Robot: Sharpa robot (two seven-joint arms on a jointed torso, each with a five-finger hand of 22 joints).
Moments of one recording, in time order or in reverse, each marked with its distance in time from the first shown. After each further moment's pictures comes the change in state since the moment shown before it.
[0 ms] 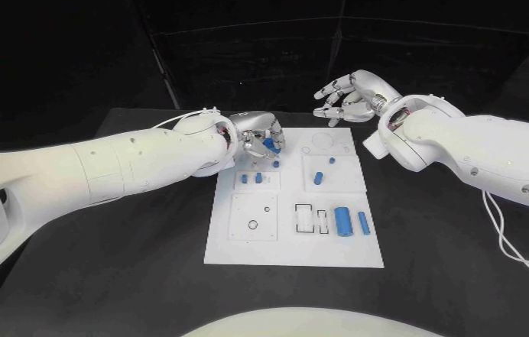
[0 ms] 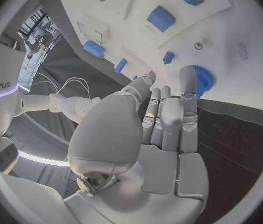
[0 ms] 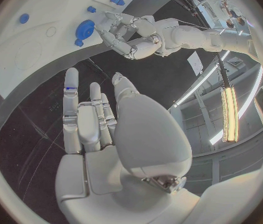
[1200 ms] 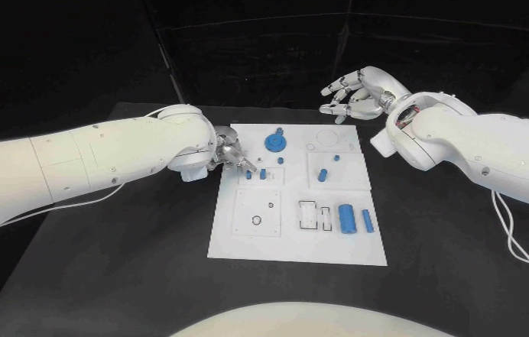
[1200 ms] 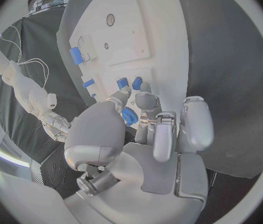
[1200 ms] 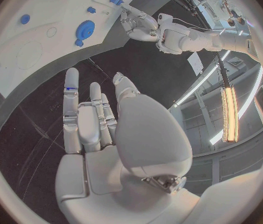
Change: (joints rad) left arm 0.028 -0.158 0.027 0.181 0.289 0.321 -0.694; left_hand -0.405 0.017 -0.017 0.167 0.000 0.086 -0.130 0.376 0.313 0.394 -0.145 0.657 0.653 0.035 -0.097 0.365 0.340 -0.094 0.191 -0.092 0.651 0.478; right arm 0.000 -0.010 0.000 0.010 0.000 0.000 -0.006; right_hand -0.014 -0.003 -0.003 0.003 0.000 0.000 0.000 -0.012 0.000 0.000 0.000 0.012 0.028 0.003 -0.003 0.004 0.008 0.000 -0.010 -0.003 0.019 0.013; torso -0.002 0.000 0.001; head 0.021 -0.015
